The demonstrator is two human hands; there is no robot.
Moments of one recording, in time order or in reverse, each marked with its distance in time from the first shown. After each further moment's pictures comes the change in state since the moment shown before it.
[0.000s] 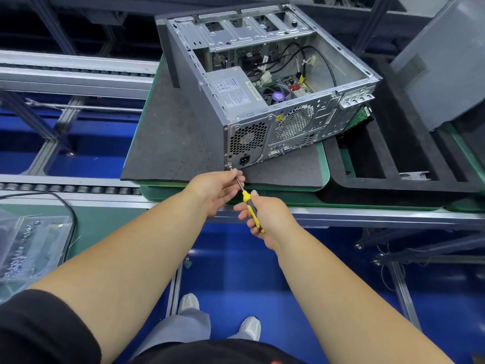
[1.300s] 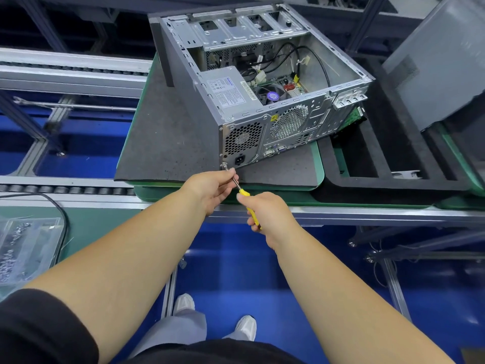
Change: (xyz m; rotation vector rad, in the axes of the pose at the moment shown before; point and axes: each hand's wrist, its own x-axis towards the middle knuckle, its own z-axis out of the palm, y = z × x) left_hand 0.003 0.002 0.004 -0.078 0.005 -0.037; right_hand 0.009 0.006 -0.010 -0.139 0.120 -0.133
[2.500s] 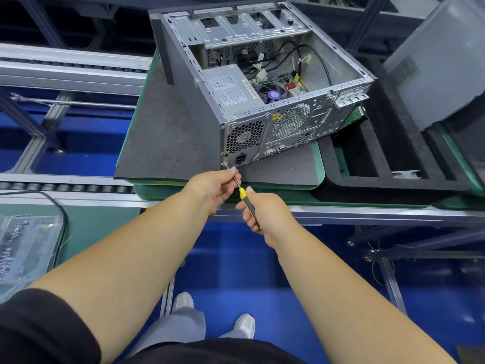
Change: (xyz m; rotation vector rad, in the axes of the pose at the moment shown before) left_hand 0.002 -0.006 0.000 -0.026 0.000 0.022; right_hand -0.007 -0.008 0.004 0.011 -0.066 0.062
